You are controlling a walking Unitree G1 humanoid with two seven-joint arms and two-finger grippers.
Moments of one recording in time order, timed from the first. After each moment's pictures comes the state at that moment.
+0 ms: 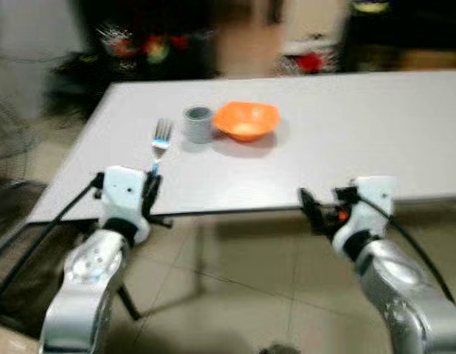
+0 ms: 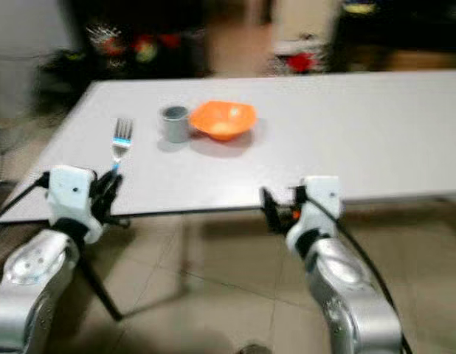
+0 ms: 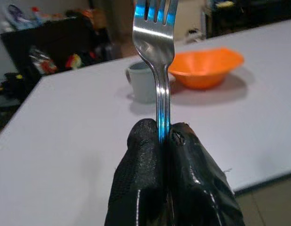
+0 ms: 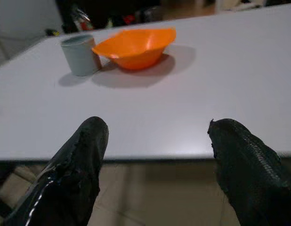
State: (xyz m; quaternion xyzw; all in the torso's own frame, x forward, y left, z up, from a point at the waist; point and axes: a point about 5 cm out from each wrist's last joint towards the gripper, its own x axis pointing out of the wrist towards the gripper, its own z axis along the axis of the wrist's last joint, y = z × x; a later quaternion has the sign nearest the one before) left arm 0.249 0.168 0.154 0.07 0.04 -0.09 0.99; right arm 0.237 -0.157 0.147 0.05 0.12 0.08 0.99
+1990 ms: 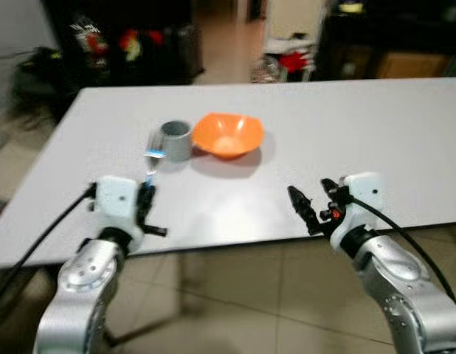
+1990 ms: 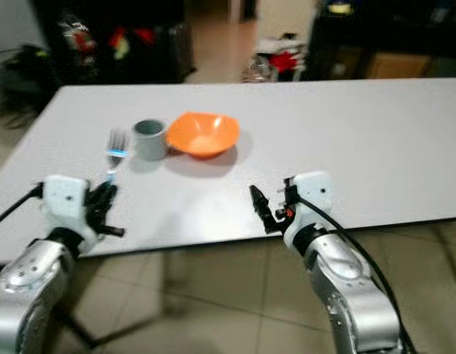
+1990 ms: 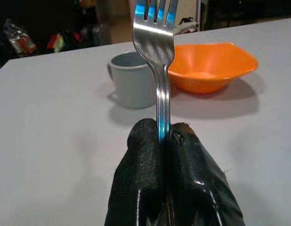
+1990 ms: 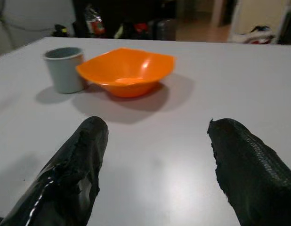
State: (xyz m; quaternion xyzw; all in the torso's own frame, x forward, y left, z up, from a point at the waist) left arm 0.241 0.178 0.143 0.05 0.07 -0.07 0.99; right arm 0.245 -0.156 0.151 0.00 0.08 0.16 0.98
